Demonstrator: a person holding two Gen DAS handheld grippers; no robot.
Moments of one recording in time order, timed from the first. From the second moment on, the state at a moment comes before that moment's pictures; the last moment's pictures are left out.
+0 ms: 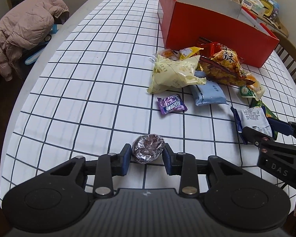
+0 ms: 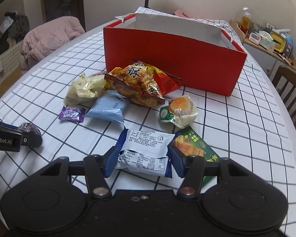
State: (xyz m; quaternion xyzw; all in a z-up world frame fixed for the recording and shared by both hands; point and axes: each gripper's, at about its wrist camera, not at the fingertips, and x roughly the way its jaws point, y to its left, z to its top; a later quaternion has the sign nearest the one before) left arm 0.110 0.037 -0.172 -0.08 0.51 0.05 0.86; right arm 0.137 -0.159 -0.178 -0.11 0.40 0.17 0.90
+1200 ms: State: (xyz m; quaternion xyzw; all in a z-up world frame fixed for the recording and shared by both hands) left arm 0.200 -0.014 -0.041 -0.05 0.43 0.00 0.90; right arm 0.215 -0.209 -0.045 -0.05 0.32 0.19 0.93
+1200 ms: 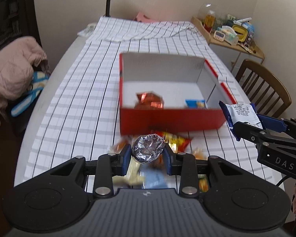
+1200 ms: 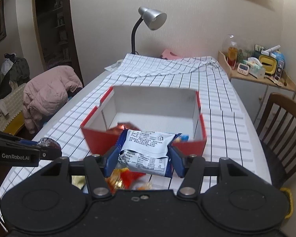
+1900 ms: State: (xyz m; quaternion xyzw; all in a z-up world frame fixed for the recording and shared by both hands) left arm 0.345 -0.031 -0.046 -0.03 0.45 0.02 0.89; right arm 0.345 -0.212 -0.052 -0.06 0.36 0.18 0.91
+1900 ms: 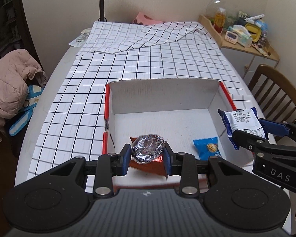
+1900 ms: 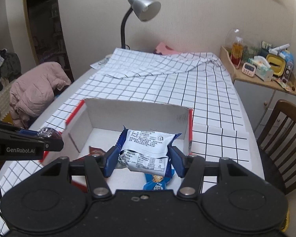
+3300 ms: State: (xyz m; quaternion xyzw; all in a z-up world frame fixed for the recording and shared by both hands) left arm 0.414 -0.039 -0.105 -0.02 0.52 0.02 0.85; right arm 0.404 -0.191 -0.119 -0.13 0.44 0.19 0.87
